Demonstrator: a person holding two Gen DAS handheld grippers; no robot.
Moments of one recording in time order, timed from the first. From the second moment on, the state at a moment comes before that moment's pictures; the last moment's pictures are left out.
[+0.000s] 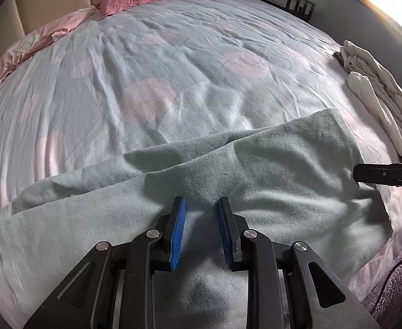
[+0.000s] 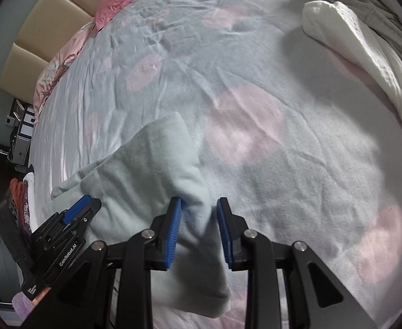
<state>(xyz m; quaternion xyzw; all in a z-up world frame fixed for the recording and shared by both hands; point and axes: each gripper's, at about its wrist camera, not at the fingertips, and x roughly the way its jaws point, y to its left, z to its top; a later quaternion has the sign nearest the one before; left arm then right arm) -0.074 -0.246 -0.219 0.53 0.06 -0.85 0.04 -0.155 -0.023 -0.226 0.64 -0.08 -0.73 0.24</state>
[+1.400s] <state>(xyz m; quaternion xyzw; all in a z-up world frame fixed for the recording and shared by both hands) -0.043 -0.213 -0.211 0.55 -0.06 -0.83 0.06 -0.129 0.006 -0.199 0.59 -0.20 -0.72 0.29</state>
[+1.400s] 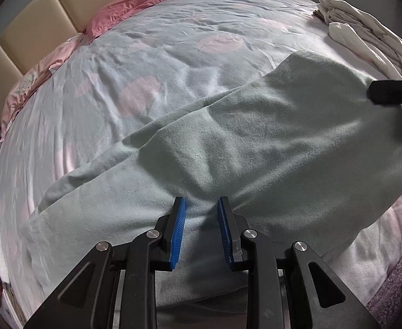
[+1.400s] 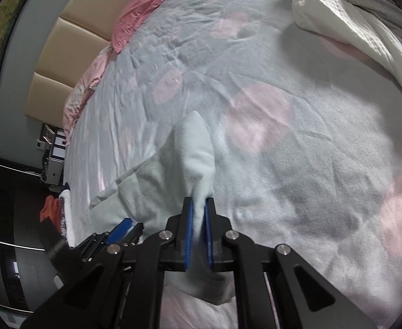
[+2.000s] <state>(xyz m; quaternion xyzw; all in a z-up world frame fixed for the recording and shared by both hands) 0.066 -0.410 -0.131 0.50 0.11 -0.83 0.21 -0.102 -0.070 -0.110 0.55 -0.26 -0.68 0.40</state>
